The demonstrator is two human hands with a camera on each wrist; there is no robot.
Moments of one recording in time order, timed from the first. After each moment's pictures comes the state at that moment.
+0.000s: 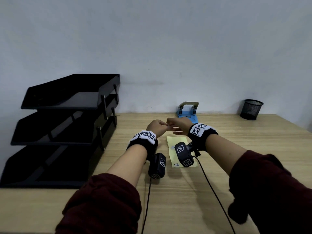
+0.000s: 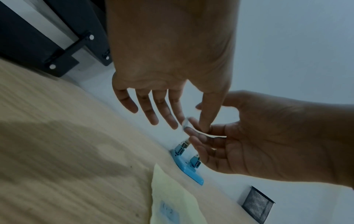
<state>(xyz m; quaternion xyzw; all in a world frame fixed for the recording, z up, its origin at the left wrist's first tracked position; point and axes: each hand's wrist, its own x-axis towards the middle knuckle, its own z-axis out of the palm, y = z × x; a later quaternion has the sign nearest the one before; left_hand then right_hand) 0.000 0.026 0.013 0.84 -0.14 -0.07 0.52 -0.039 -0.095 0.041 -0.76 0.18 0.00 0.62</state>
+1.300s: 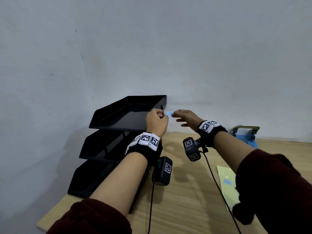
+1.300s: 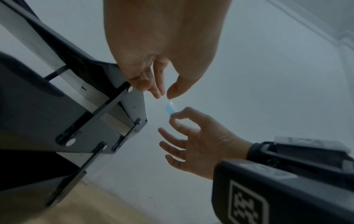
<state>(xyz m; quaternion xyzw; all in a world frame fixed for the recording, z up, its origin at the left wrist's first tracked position) 0.034 0.151 0.112 0.80 -0.03 0.29 0.52 0.070 0.012 0.113 -0.79 -0.11 0.00 0.60</state>
